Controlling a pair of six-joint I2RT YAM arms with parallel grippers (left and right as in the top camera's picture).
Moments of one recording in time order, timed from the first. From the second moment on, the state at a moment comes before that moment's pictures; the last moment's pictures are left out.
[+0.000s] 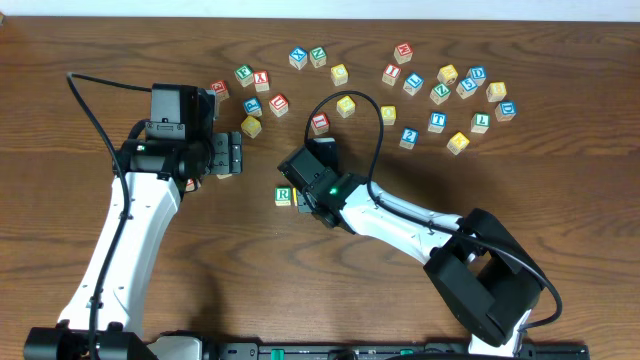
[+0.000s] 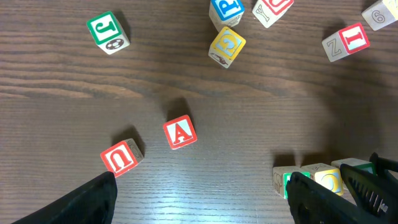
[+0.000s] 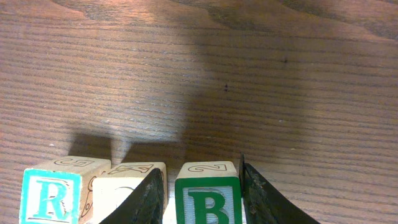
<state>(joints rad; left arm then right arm) -0.07 1.43 1.14 -0.76 0.05 -0.07 0.83 1.94 1.22 -0.40 0.26 0.67</state>
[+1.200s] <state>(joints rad) -0.07 1.43 1.14 -0.76 0.05 -0.07 0.70 1.94 1.23 -0.31 0.36 0.55</state>
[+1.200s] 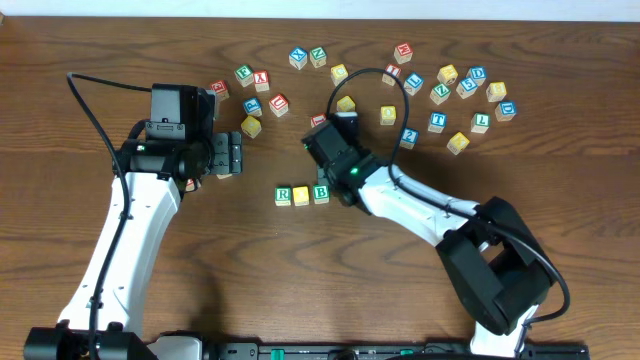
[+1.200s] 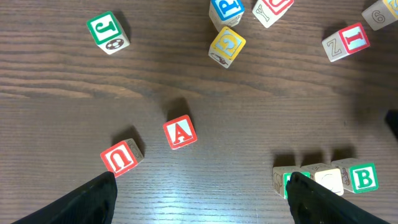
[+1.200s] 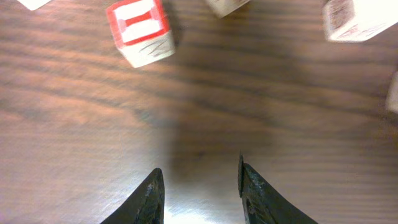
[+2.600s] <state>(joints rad) -0.07 1.43 1.14 -0.76 0.05 -0.07 0.46 1.94 1.59 -0.64 0.55 0.52</state>
